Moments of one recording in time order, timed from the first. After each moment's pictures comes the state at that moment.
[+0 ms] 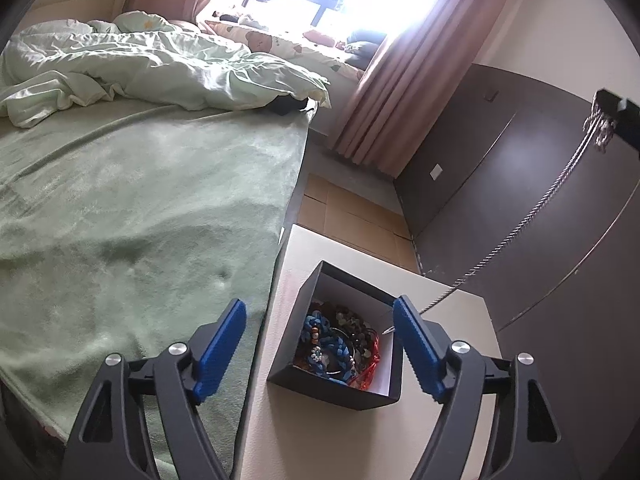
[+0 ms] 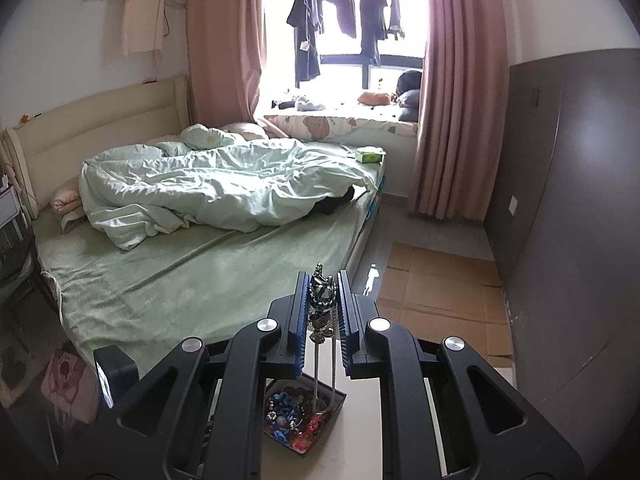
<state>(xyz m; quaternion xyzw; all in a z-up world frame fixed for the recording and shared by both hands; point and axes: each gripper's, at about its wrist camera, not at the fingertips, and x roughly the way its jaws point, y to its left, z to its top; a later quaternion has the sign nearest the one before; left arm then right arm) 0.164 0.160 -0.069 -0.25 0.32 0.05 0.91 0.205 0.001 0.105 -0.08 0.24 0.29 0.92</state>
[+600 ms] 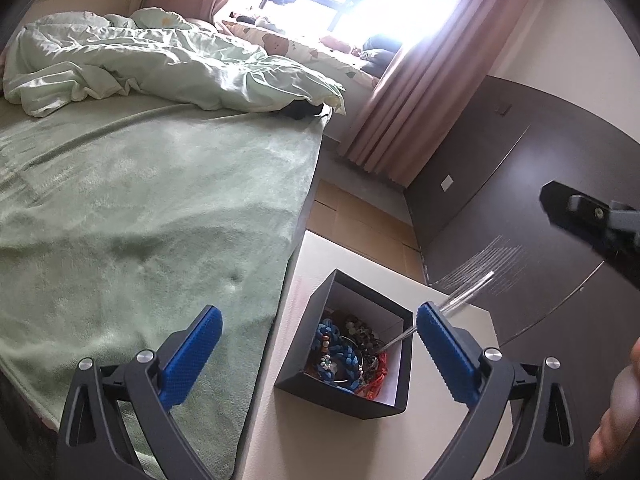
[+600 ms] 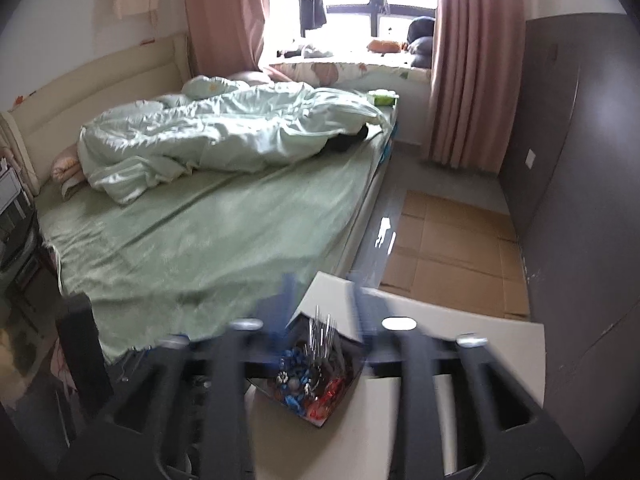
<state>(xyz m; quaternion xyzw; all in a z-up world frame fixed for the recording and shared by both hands) 0.163 0.166 -0.071 -0.27 0.31 0.08 0.91 0.217 0.019 0.039 -0.10 0.33 0.29 0.89</state>
